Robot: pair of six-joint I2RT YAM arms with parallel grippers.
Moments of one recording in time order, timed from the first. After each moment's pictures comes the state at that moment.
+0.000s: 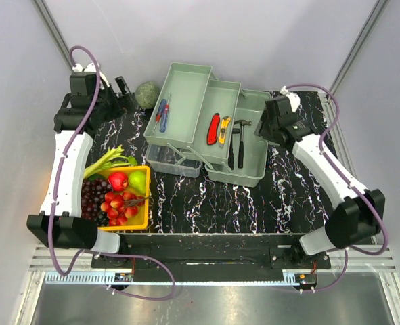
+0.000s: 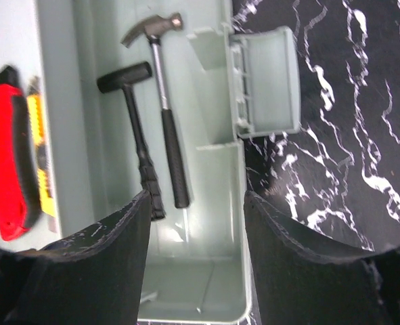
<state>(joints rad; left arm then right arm) -0.06 1.40 1.68 -0.82 0.09 -0.38 0.36 1.50 1.40 -0.64 0.33 0.58</state>
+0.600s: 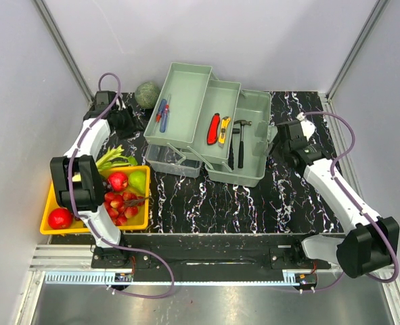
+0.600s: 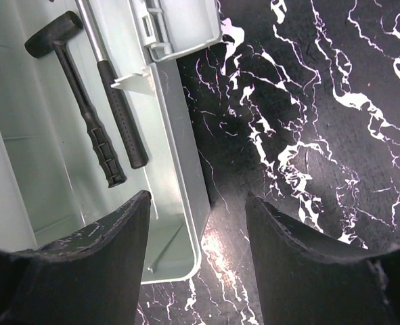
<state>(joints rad) 0.06 1.78 1.47 -0.58 0.23 -0.41 0.31 1.25 1.06 -0.66 0.31 0.74</state>
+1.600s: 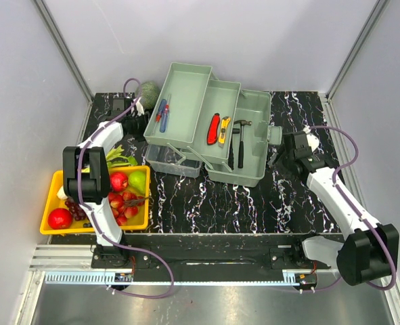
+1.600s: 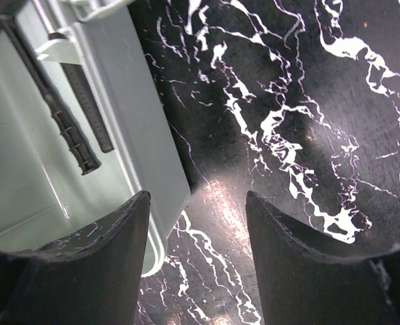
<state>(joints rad) -0.02 1.89 1.39 -0.40 0.45 -0.29 0.25 1.18 0.92 -0.65 0.23 0.79</state>
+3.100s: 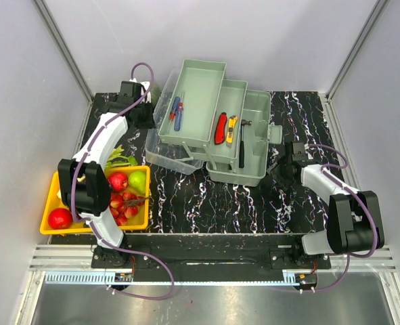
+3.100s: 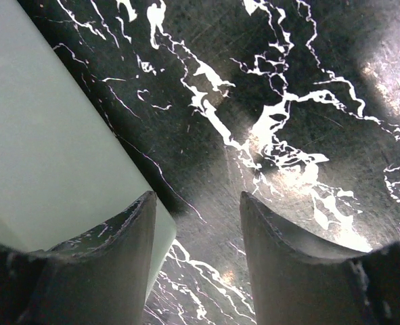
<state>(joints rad) -0.16 1.75 1.57 -0.66 0.13 -0.18 0.12 1.40 0.73 -0.40 -0.01 0.95</state>
